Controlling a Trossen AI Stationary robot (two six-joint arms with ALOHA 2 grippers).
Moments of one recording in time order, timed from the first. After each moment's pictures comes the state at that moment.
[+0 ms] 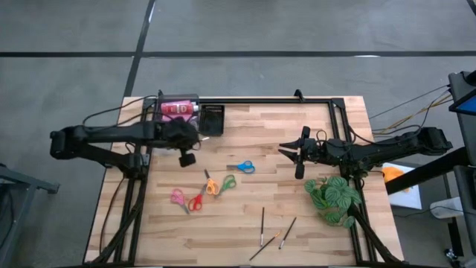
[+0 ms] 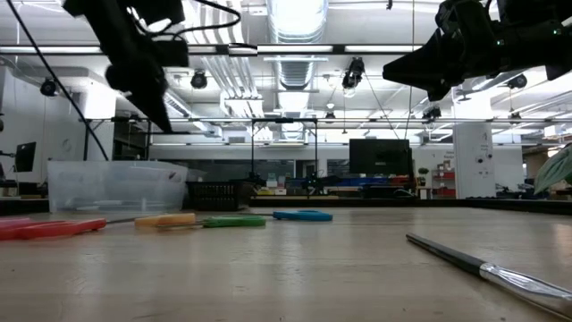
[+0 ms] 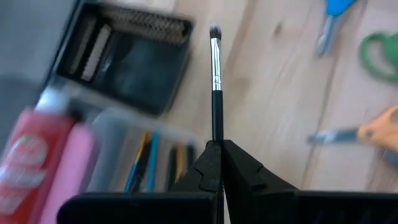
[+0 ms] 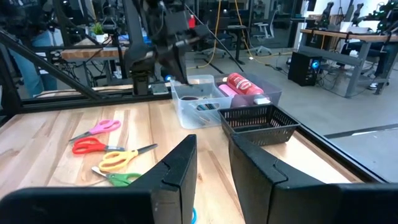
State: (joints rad) left arm 0.19 1.13 0.84 -0.81 -0.26 -0.02; right arm 0.05 0.92 0.26 0.58 0.29 0.06
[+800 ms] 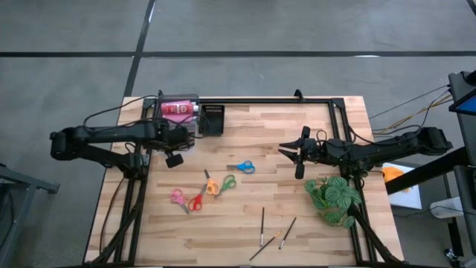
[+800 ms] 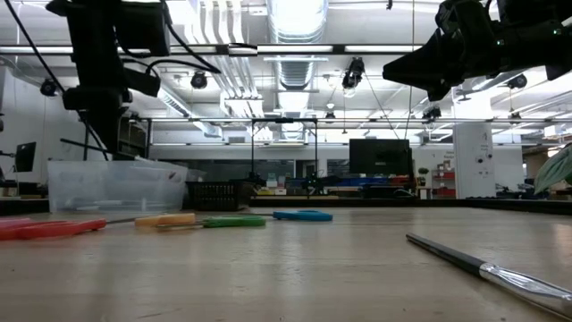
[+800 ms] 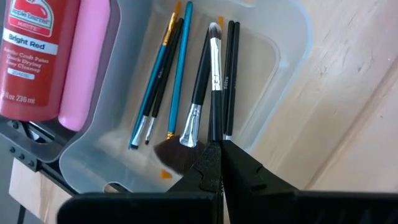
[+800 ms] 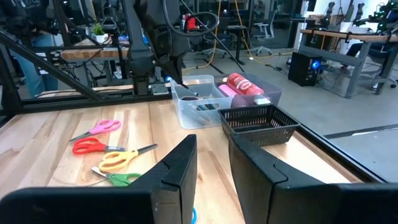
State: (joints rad) left arm 0.22 1.14 0.80 -1.12 -0.35 -0.15; right arm 0.05 0.92 0.26 0.58 0.29 0.06
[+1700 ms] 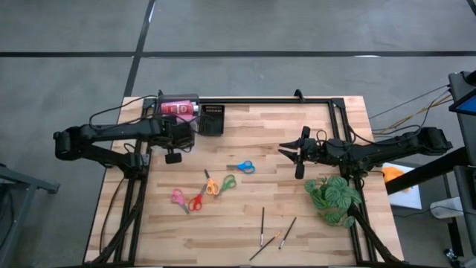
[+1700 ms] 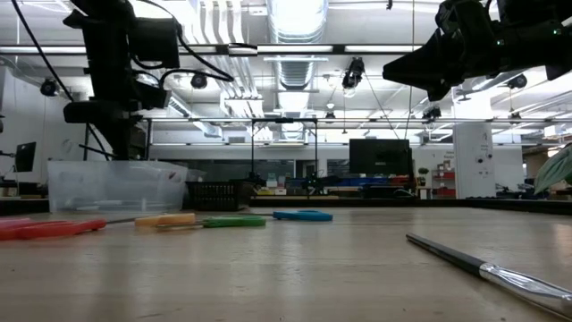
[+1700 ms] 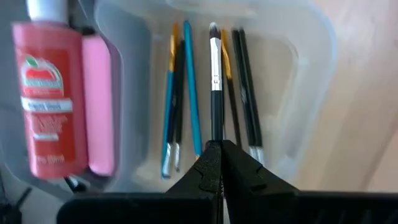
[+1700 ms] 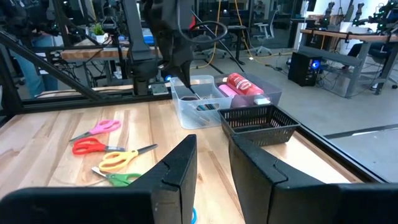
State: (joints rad) left arm 0.31 1.20 0.79 -1.02 -0.37 0.20; right arm 0.05 0.92 0.26 0.58 0.29 0.06
